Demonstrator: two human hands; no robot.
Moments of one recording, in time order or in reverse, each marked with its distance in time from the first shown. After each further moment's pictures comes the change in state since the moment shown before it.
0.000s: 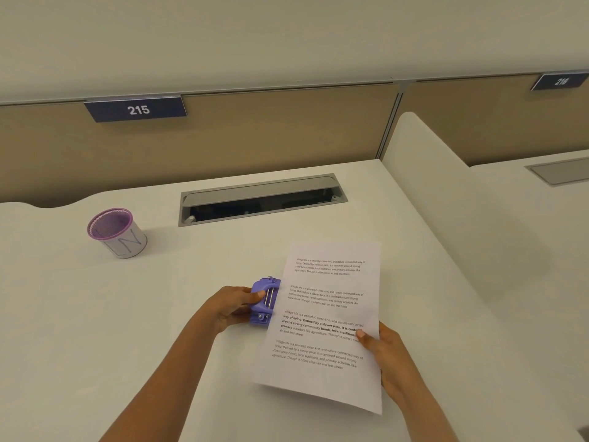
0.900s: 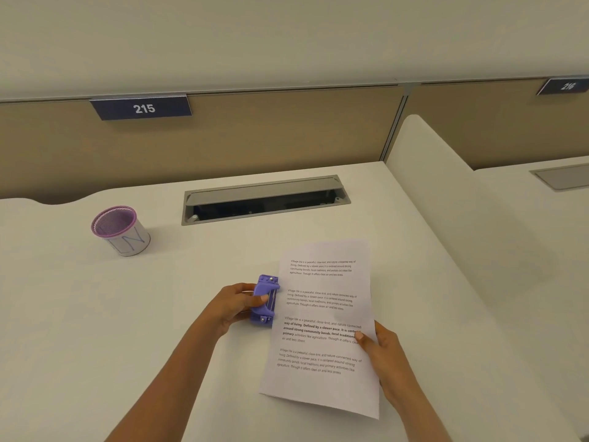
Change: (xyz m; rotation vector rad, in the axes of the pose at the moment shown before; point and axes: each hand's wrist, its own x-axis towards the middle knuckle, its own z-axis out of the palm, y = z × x) left_hand 0.001 -0.007 -0.002 -0.011 0.009 0.100; right_hand 0.005 0.008 0.003 -0.182 0.014 -0.130
